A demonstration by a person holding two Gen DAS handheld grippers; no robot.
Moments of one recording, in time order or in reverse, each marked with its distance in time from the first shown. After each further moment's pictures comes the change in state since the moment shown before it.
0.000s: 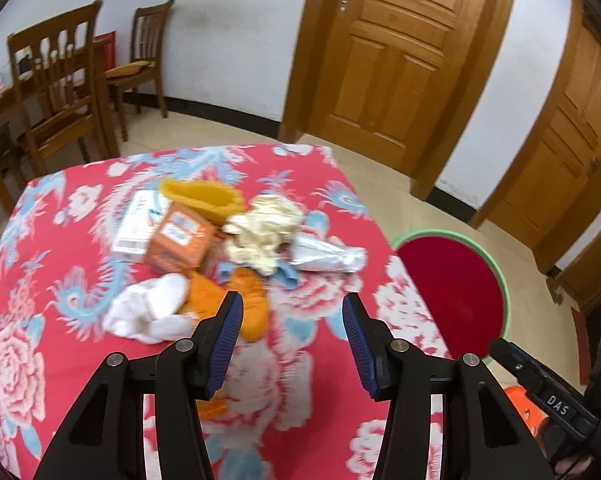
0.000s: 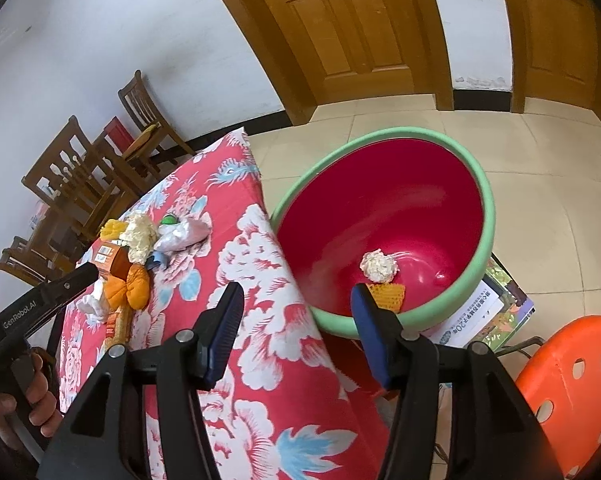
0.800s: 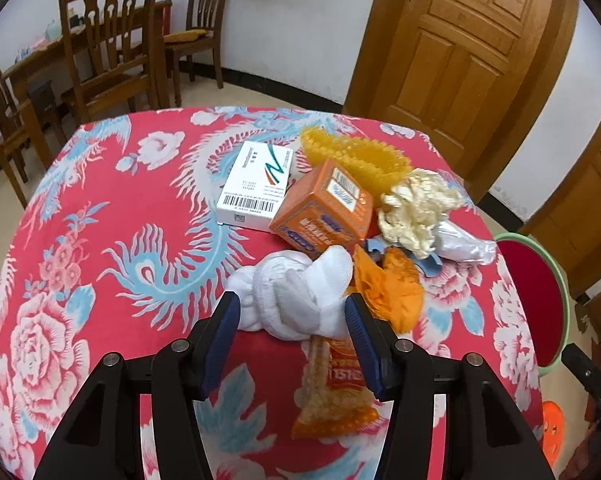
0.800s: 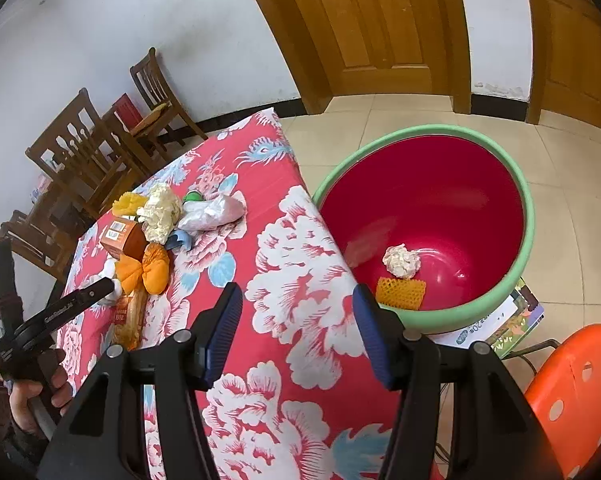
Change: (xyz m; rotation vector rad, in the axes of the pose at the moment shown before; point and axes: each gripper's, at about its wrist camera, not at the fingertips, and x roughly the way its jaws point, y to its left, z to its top) left arm 0.035 0.095 -0.015 -0.119 0.065 0.120; right arm 0.019 0.044 -0.007 -0.074 0.043 -0.006
